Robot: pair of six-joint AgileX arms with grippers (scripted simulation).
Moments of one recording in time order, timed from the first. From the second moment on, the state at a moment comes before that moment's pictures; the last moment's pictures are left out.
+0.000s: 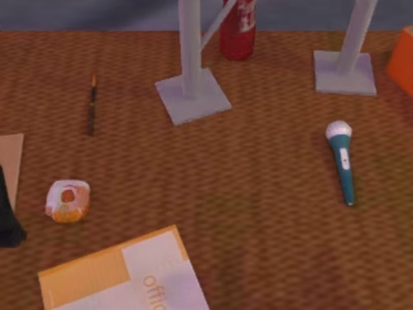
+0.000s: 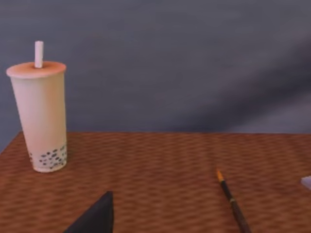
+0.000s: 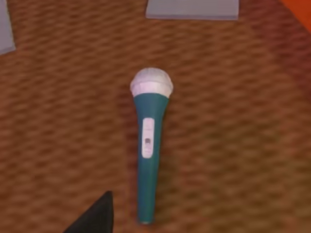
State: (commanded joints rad) left arm 0.00 0.00 0.00 0.00 0.00 0.00; right arm 0.15 0.86 0.64 -0.44 0.01 0.17
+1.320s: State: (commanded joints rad) left arm 0.00 0.00 0.00 0.00 0.00 0.00; right arm 0.32 1.95 1.34 -0.88 0.04 0.35
